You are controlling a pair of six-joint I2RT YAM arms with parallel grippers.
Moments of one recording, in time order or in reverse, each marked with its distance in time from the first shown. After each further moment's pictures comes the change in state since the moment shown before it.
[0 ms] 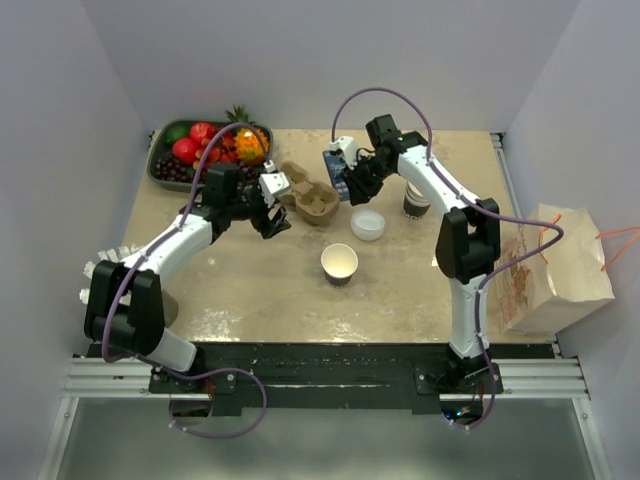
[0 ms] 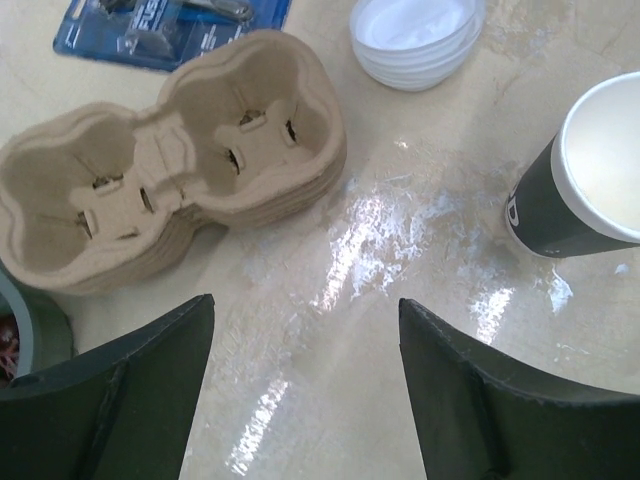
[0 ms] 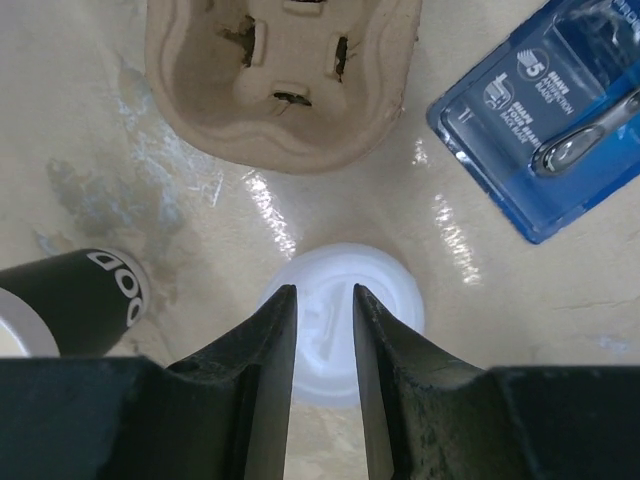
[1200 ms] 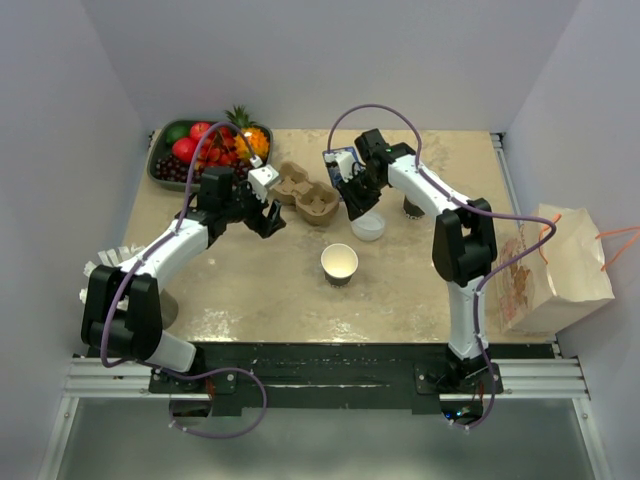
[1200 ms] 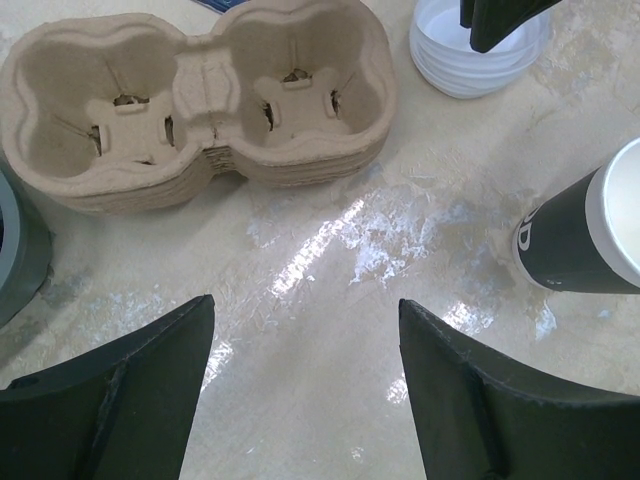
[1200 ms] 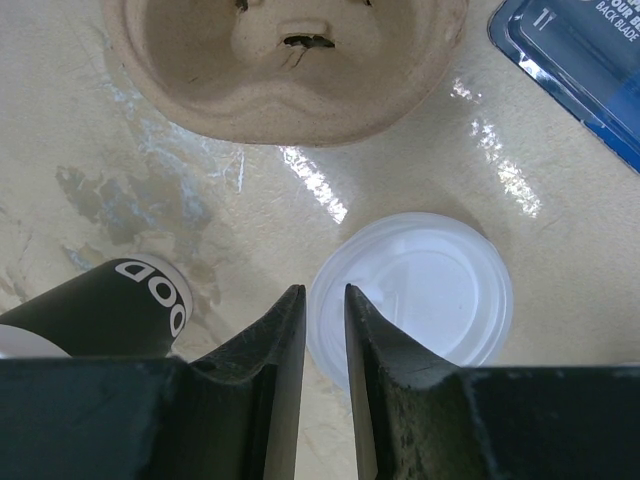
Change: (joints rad) left arm 0.028 -0.040 -0.059 0.039 -0.116 -0.257; right arm 0.054 -0.006 -0.107 0.018 0.103 0.248
